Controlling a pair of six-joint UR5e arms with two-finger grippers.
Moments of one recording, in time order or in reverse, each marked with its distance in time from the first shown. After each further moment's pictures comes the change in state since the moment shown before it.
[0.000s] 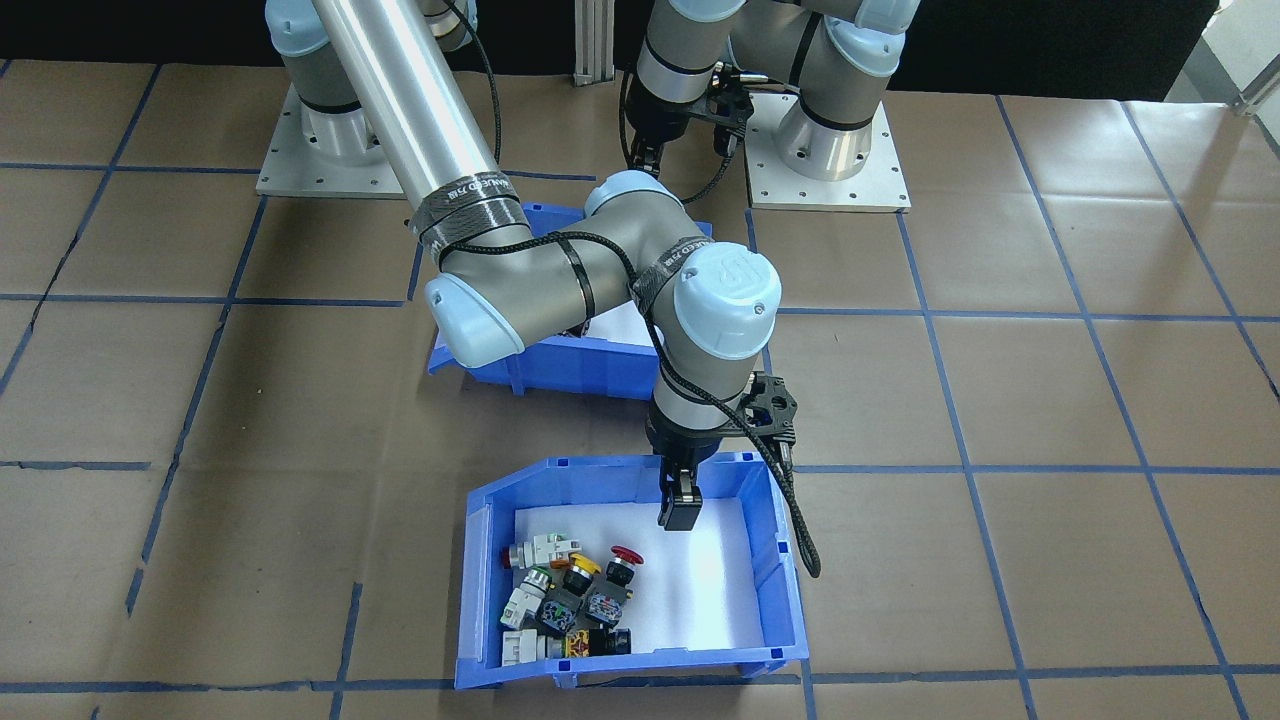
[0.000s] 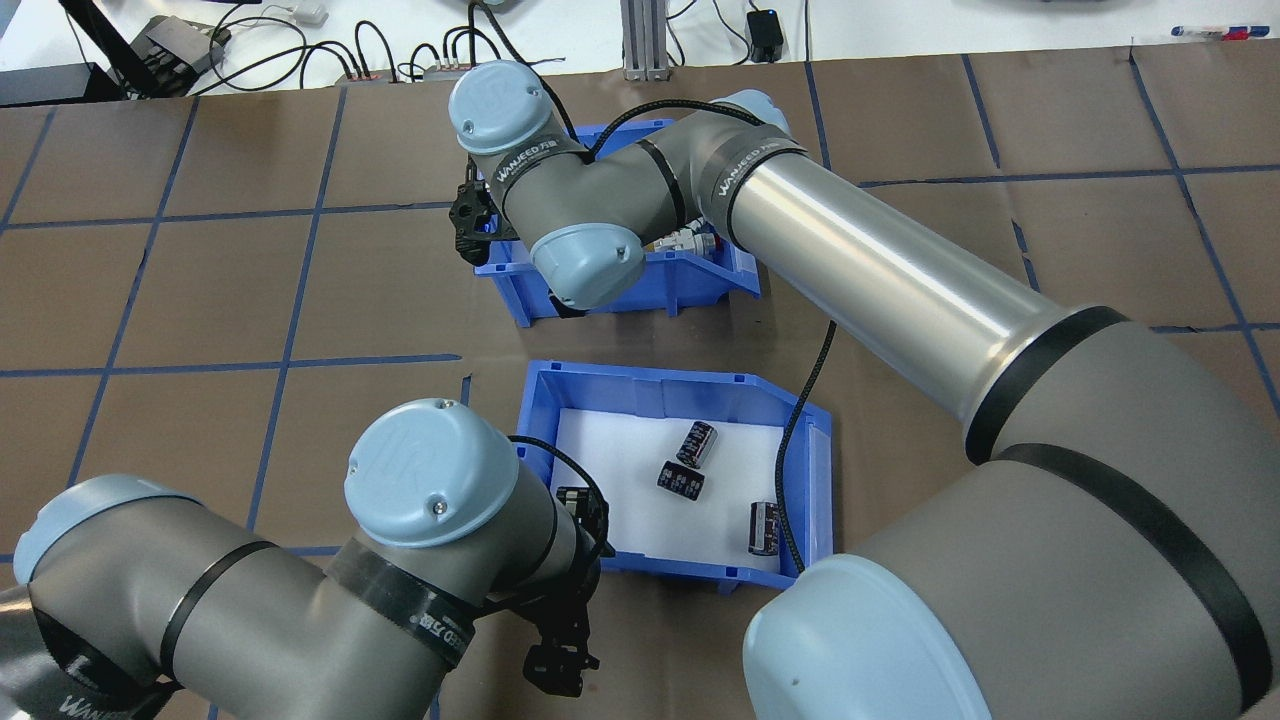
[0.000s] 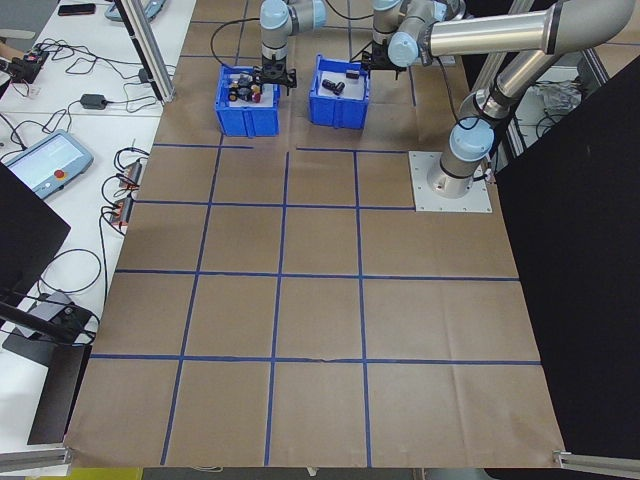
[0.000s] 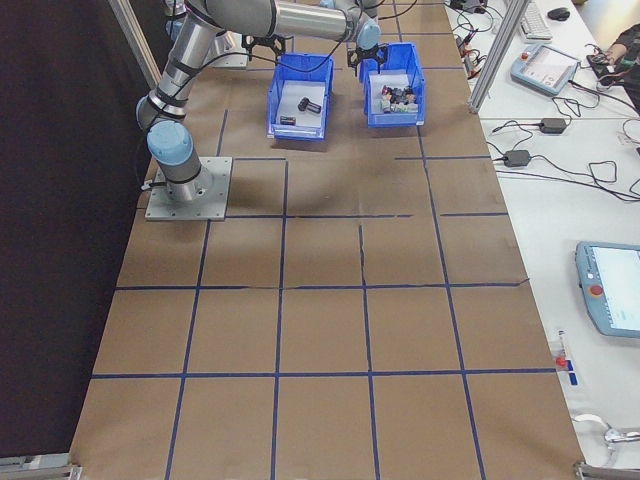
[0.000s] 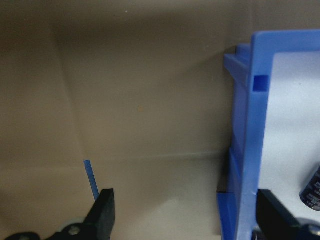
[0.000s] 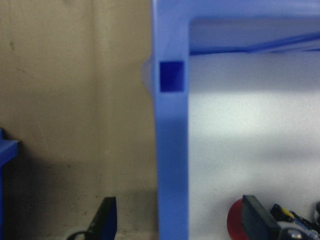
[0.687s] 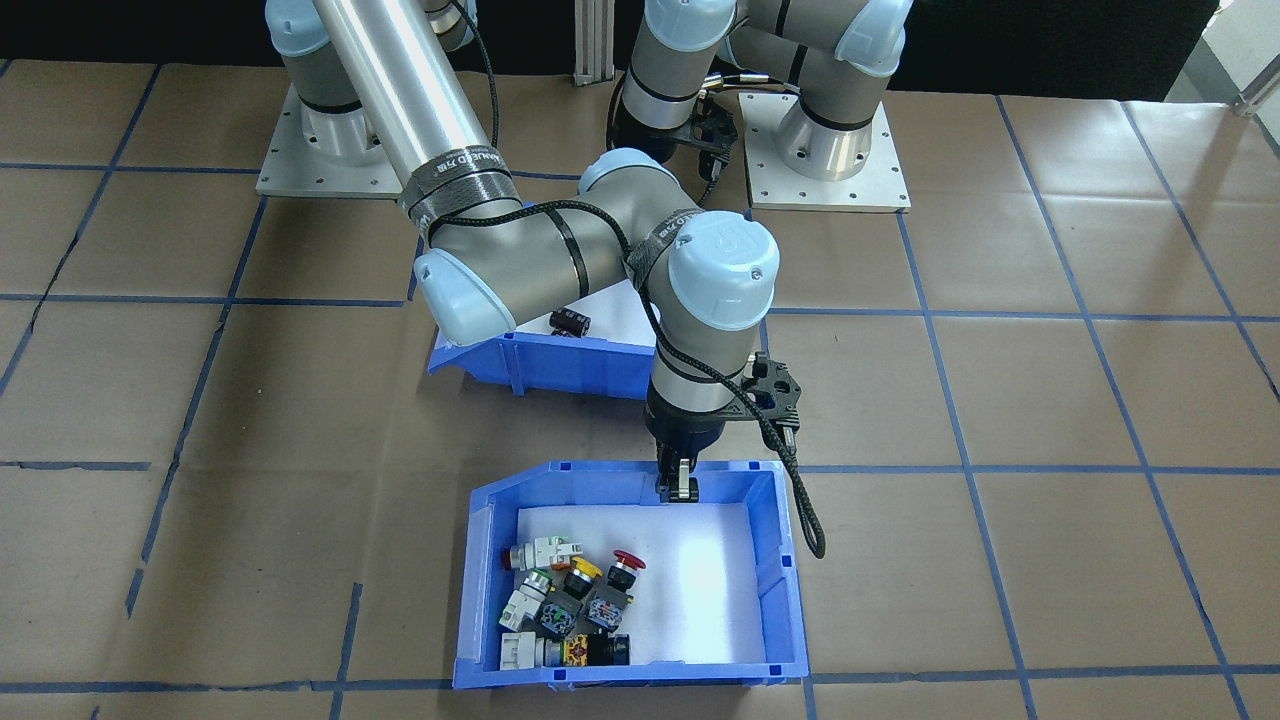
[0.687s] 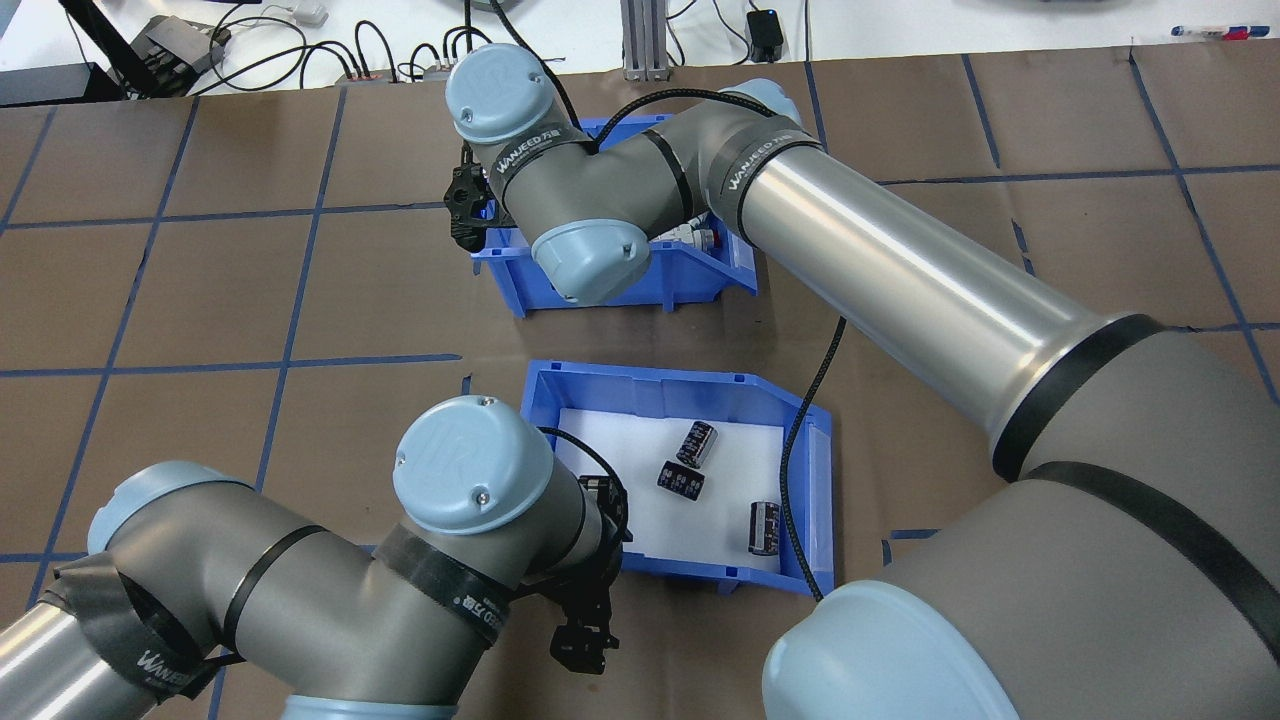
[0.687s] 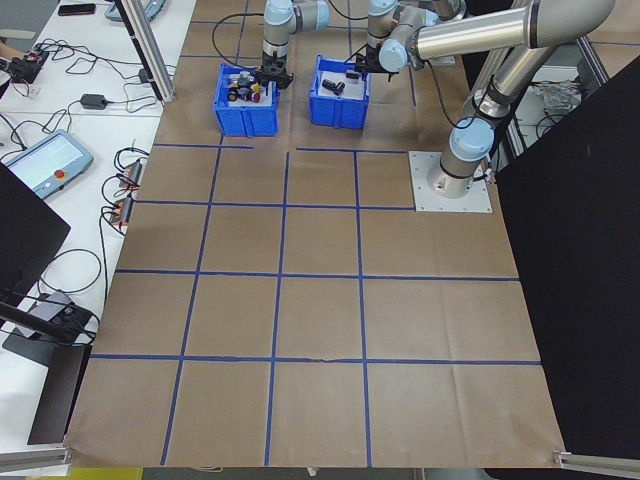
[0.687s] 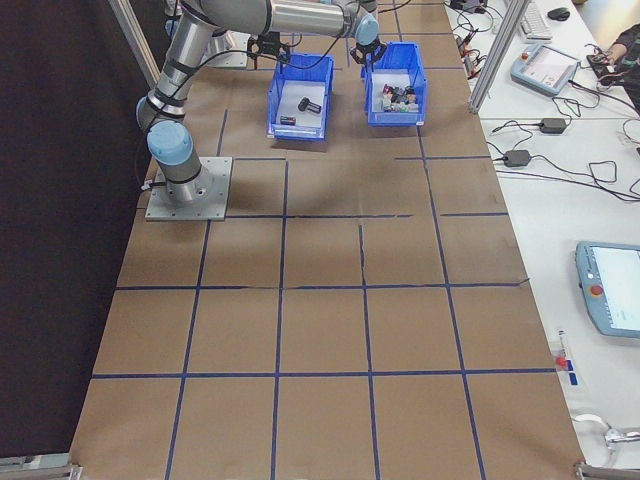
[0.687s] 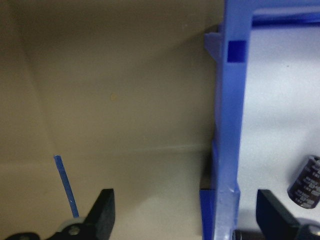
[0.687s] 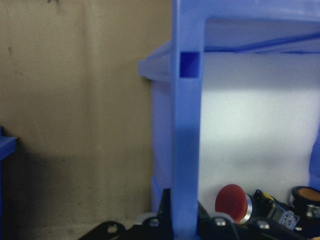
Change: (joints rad) left arm -0.015 -0.076 -0.010 0.103 0.008 -0.019; right arm 0.000 -0.037 0.006 -0.012 -0.008 0.004
